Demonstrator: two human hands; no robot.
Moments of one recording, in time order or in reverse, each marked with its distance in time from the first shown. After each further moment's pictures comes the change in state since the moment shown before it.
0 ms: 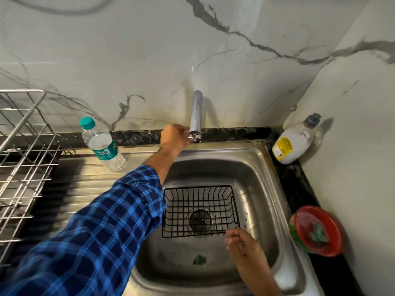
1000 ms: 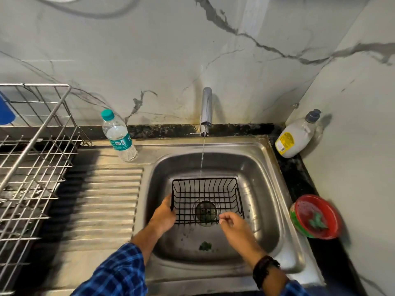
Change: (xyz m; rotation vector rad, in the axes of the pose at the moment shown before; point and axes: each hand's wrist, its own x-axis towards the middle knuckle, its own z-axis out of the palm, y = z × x) left_hand -0.169 -0.177 0.006 -0.019 -0.278 -0.327; right_hand 0.018 -0.012 0.029 -0.083 -0.100 0.039
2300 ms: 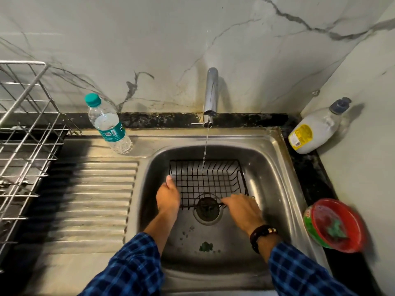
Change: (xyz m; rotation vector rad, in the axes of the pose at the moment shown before) left_hand 0.044 0.032 0.028 -0.314 0.429 -0.117; right_hand 0.094 0.004 -0.013 -0.906 -0.013 -0.414
